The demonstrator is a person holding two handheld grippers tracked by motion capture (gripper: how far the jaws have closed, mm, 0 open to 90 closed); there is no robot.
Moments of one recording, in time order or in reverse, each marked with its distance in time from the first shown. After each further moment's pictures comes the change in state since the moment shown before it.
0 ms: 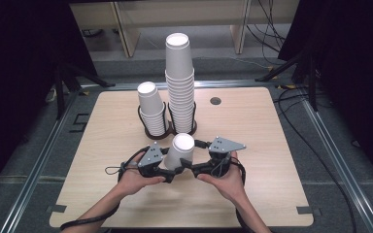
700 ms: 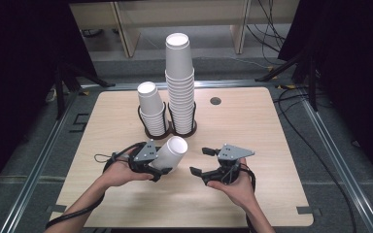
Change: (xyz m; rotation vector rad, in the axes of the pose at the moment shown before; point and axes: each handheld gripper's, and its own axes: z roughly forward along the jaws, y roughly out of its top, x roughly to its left) left arm 0.023 0.011 -0.022 0.287 -0.042 0.172; right arm -0.004 -0.021 -0.024 0.055 0.014 -0.004
